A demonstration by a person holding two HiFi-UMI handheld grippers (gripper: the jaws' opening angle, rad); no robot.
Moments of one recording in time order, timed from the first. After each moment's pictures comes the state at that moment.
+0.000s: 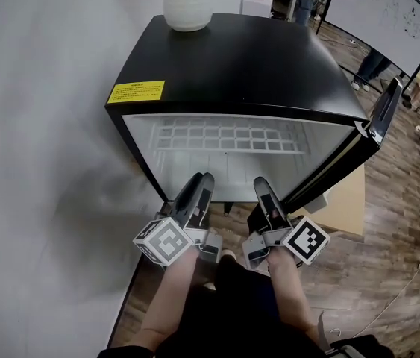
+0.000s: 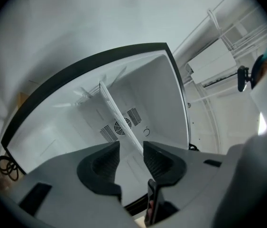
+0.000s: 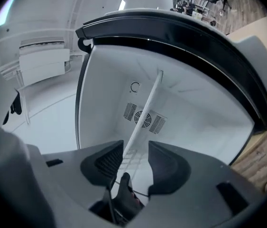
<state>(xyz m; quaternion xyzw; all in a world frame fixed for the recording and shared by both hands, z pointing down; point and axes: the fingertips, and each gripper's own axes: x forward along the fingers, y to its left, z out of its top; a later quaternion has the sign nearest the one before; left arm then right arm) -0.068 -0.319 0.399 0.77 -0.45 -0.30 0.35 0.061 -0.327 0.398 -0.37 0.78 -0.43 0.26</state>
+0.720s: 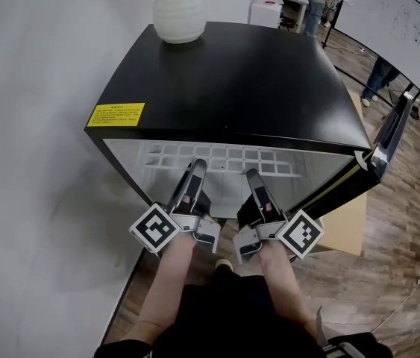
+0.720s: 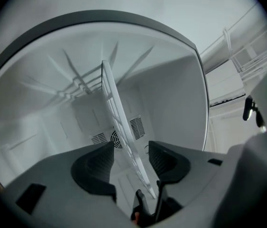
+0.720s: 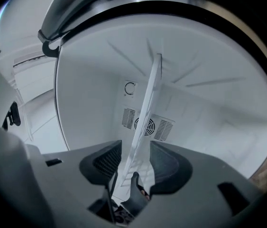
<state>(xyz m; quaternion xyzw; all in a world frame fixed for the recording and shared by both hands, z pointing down) -0.073 -0.385 0.380 0.72 -0.43 -0.39 0.37 0.060 -0.390 0.390 -0.33 0.77 -0.46 0.30</state>
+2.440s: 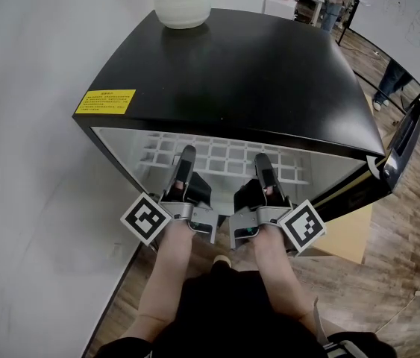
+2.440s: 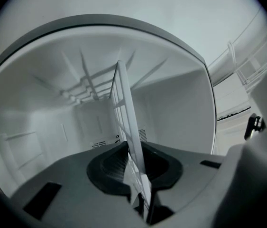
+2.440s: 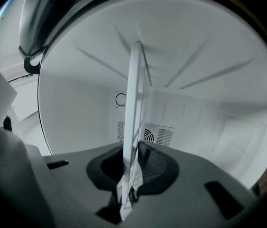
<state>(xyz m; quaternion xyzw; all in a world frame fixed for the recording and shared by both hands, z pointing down) -0.090 -0.397 0.375 0.67 -0.44 -0.47 0.38 0.070 -0.422 0.390 -0.35 0.70 -0.50 0.37</state>
